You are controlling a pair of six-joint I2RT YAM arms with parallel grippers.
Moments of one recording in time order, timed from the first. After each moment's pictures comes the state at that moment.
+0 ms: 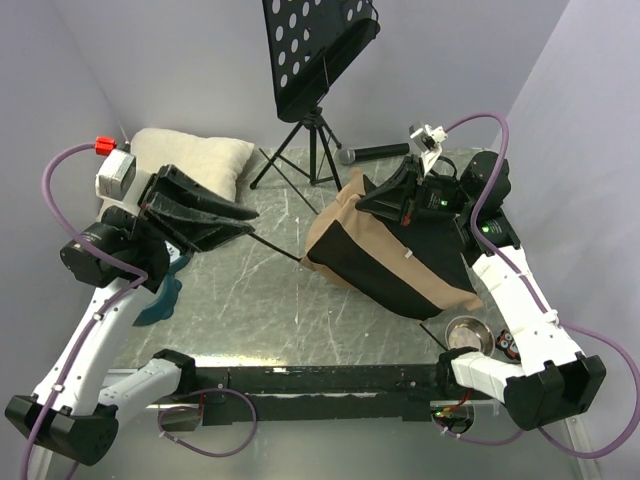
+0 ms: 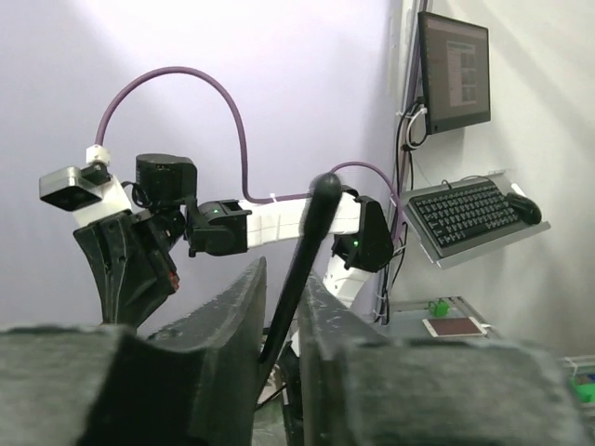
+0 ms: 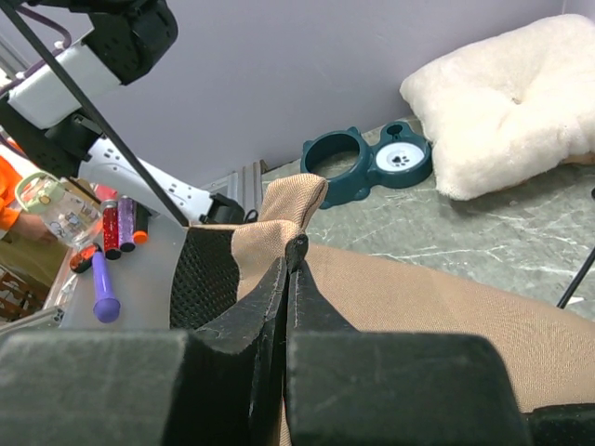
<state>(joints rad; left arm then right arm) -0.33 0.98 1.13 1.11 1.05 -1.21 0.24 1.11 1.16 0.12 -1.18 0.49</state>
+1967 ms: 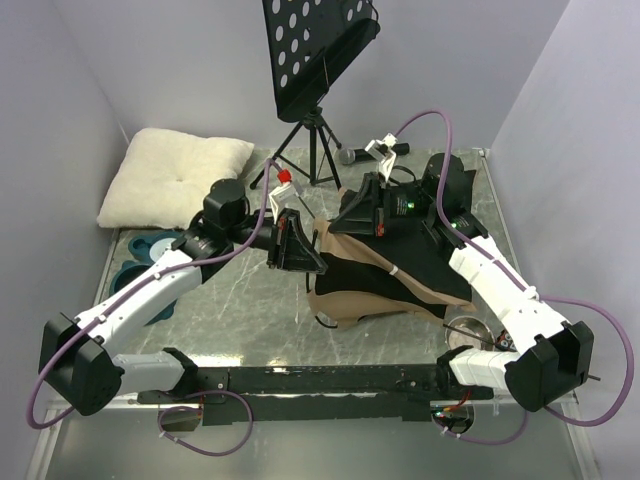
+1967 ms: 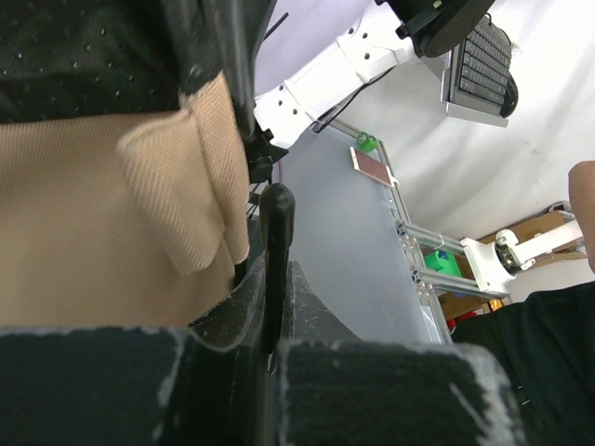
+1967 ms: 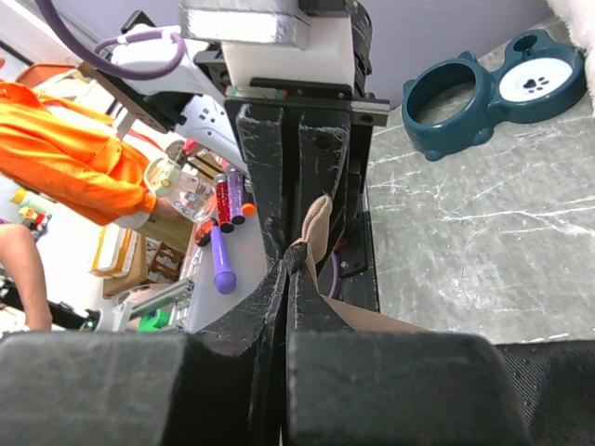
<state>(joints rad) -0.61 1.23 1.01 0.08 1.19 -0.51 0.41 1.21 1.14 0.15 -1.19 0.72</state>
